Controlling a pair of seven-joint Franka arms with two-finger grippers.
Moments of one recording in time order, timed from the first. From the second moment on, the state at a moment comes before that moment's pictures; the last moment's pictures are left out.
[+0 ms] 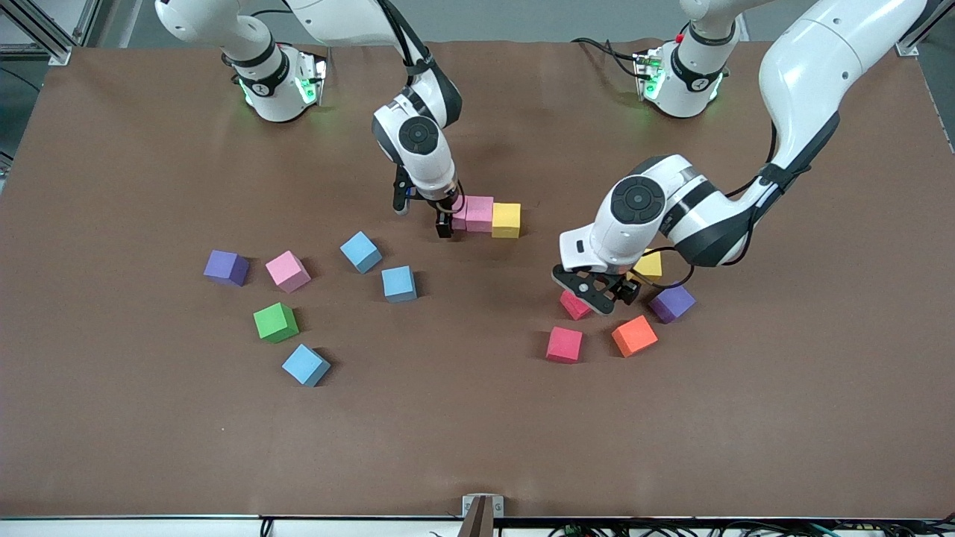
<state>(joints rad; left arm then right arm) 0.36 0.70 -1.00 -1.83 0.75 2.12 -0.16 1.04 0.50 -0.13 -2.15 0.32 2.67 2.25</state>
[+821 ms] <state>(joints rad) 0.32 0.76 -0.93 -1.83 0.76 2.20 0.04 1.03 0.51 -0.14 -2.13 0.33 2.64 2.25</state>
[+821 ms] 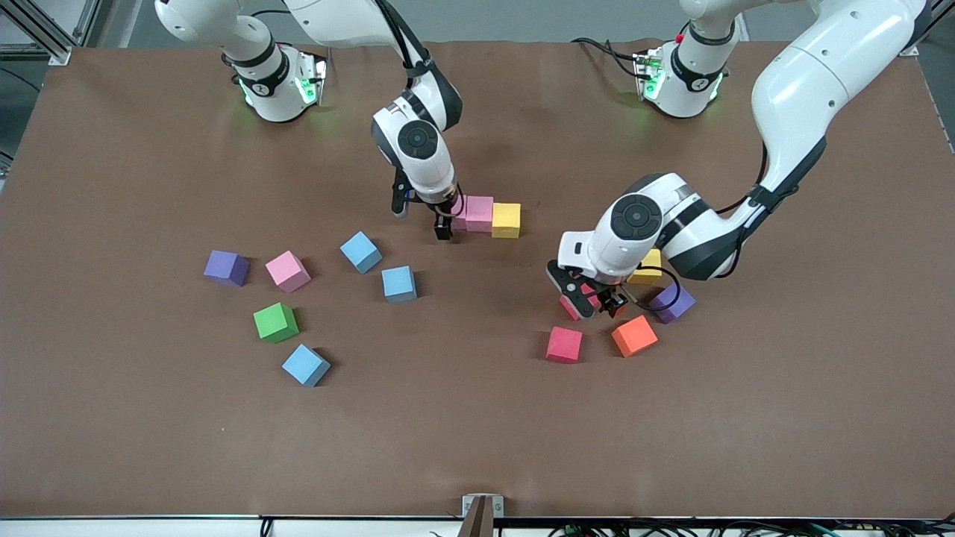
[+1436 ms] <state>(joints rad) 0.15 0.80 -0.77 -1.78 0.76 2.26 -0.04 1.02 0.51 -0.14 -2.10 0.33 2.60 2.25</state>
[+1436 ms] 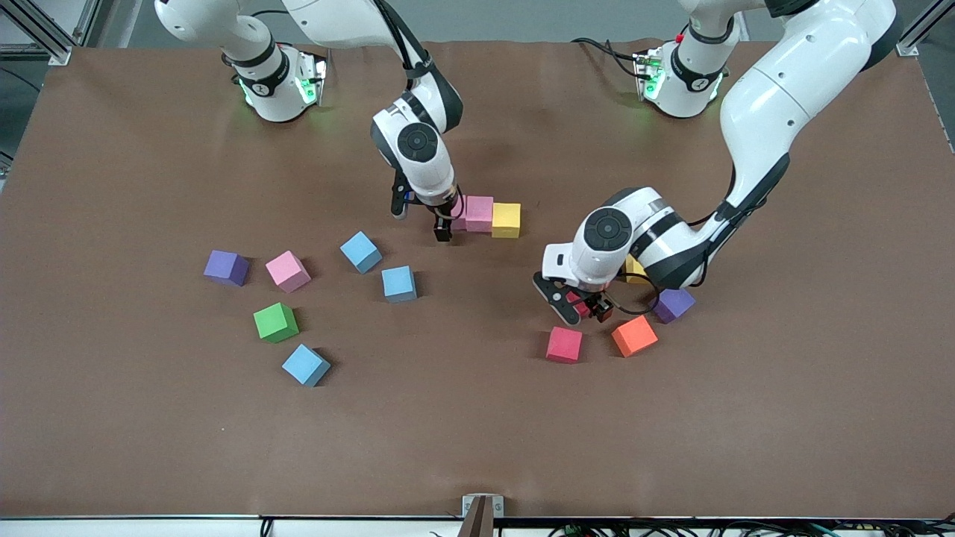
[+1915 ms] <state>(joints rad) 0.15 0.81 -0.76 -1.78 0.76 2.27 -0.06 1.01 0.51 -0.14 -2.09 0.33 2.59 2.25</state>
